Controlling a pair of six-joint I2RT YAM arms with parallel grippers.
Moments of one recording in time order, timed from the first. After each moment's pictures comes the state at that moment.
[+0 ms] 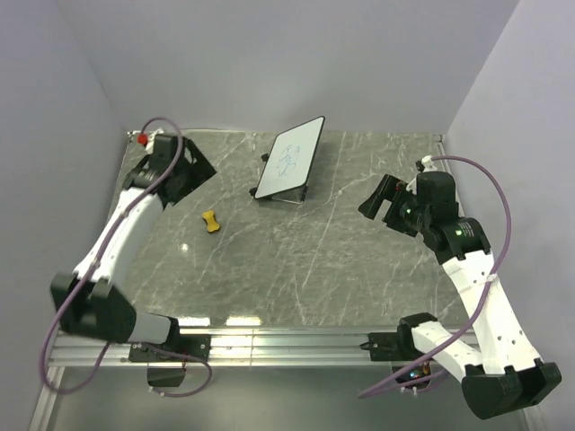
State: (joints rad) left arm -0.19 1.46 1.35 -0.68 -0.20 -0.78; right arm 0.21 0.95 1.08 -0.80 -0.12 0.59
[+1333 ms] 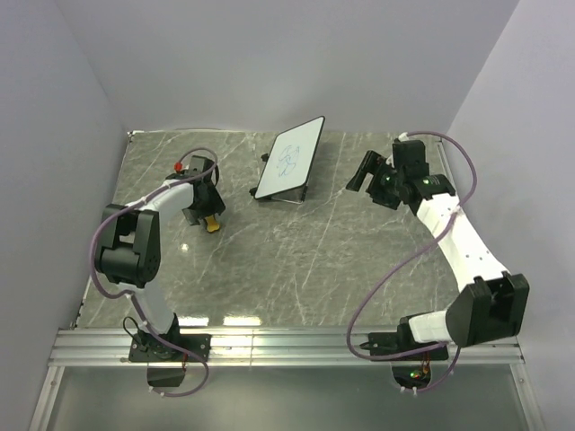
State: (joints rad) left arm -0.20 1.78 1.19 -0.56 -0.22 -0.69; right arm 0.18 1.33 1.21 -0.64 -0.15 0.59
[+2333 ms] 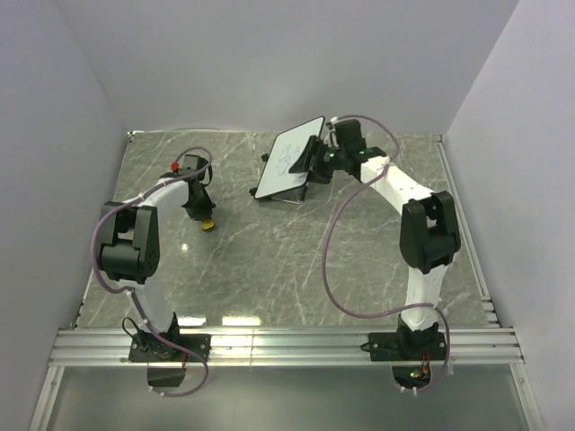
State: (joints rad) left arm -0.14 1.81 1.19 -0.54 -0.16 -0.62; right arm 0.33 1.94 1.58 -0.34 -0.51 0.70
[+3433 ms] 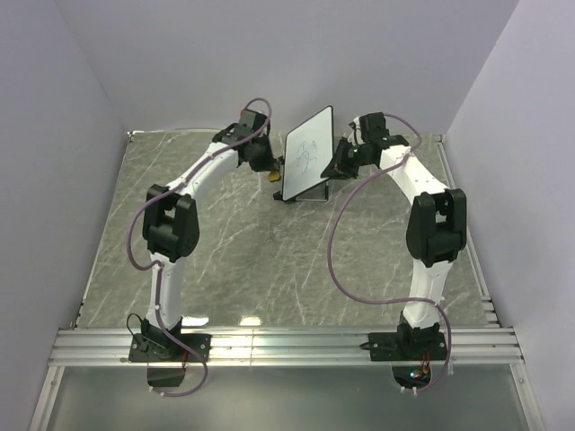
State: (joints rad) left arm -0.42 2.13 1.94 -0.63 0.07 -0.62; right arm 0.20 1.99 1.69 -0.63 -0.54 0.55
